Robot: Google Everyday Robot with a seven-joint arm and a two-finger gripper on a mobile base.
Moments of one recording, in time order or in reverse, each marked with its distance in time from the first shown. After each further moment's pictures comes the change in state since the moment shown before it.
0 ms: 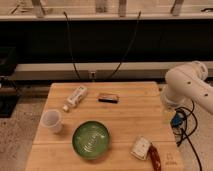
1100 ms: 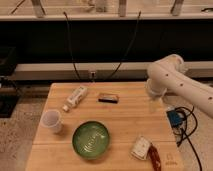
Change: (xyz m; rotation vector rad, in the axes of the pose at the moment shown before) arm -0.062 -0.069 0.025 0.051 -0.007 -0.138
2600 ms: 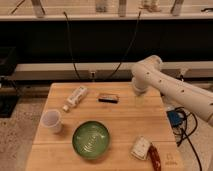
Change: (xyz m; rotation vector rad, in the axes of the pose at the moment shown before) arm -0.049 -0.044 0.050 0.008 -0.052 -0.065
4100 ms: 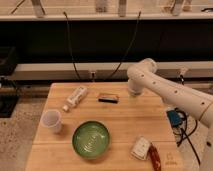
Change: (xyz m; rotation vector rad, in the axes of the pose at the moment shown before) arm -0.018 -0.008 0.025 0.004 -0.021 0.025
